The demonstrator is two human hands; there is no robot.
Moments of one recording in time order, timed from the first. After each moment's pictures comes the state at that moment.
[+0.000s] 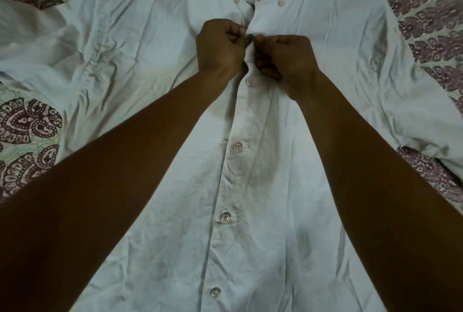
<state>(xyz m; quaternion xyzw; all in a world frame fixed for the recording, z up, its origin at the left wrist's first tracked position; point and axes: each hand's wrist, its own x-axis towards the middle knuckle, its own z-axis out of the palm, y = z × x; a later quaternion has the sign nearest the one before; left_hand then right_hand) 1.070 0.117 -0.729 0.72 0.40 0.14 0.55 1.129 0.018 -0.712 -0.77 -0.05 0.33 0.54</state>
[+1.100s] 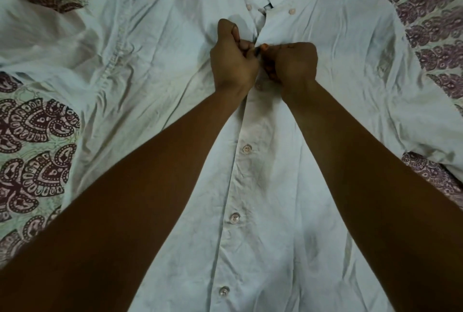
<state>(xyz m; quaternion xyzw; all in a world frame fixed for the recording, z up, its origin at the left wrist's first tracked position) 1.064 0.106 -0.748 0.71 0.36 0.28 0.53 1.124 0.037 -0.716 -0.85 0.03 0.28 0.45</state>
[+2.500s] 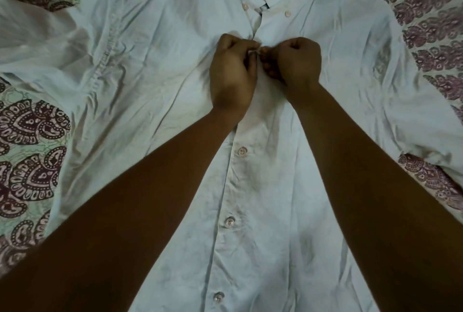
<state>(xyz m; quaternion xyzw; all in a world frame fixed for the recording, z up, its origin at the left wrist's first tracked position) 1.052 0.089 -0.744 0.78 0.33 0.25 0.47 1.130 0.027 -0.719 -0.83 0.00 0.24 0.50</state>
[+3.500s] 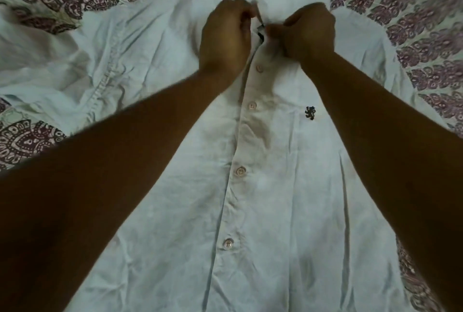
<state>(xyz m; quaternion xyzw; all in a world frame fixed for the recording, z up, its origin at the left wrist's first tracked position) 1.090 0.143 -0.708 0.87 0.26 0.24 0.35 1.194 0.057 -0.698 -0.94 -0.13 0.14 0.29</state>
